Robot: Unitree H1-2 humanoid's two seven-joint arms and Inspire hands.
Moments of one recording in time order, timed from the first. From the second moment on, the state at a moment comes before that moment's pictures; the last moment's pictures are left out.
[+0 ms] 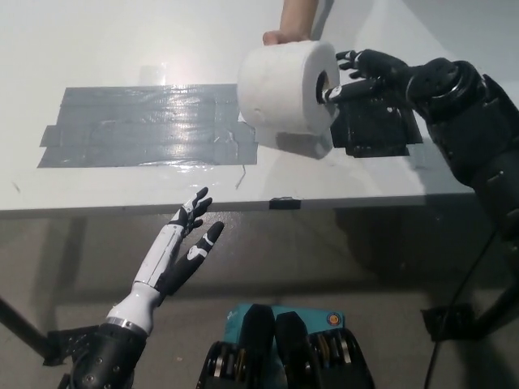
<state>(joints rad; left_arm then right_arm) -0.22 0.15 -0.12 0.05 0.18 -0.02 -0.10 -1.21 -0.23 0.33 1.08 -0.13 0.25 0.33</state>
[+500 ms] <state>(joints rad) -0.22 0.15 -0.12 0.06 0.18 -0.02 -0.10 -1.06 -0.33 0.17 0.61 -0.13 0.29 0.29</state>
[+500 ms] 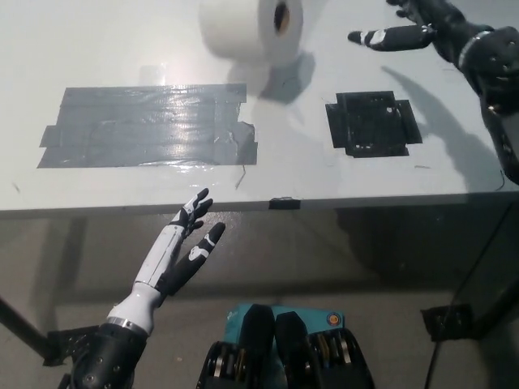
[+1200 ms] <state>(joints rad) -0.20 0.15 -0.12 0.07 0.18 -0.01 -0.10 -0.46 -0.26 0.12 -0.14 -0.12 0.33 0.29</state>
